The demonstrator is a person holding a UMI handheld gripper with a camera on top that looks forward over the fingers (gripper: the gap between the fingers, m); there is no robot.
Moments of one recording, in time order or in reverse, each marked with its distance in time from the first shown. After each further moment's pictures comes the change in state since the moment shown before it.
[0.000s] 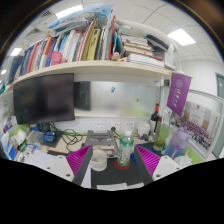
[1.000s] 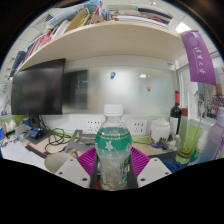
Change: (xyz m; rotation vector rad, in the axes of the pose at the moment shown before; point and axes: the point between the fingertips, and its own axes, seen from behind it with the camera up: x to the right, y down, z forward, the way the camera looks) arm 0.056 0.087 0.268 0.162 -0.193 -0.011
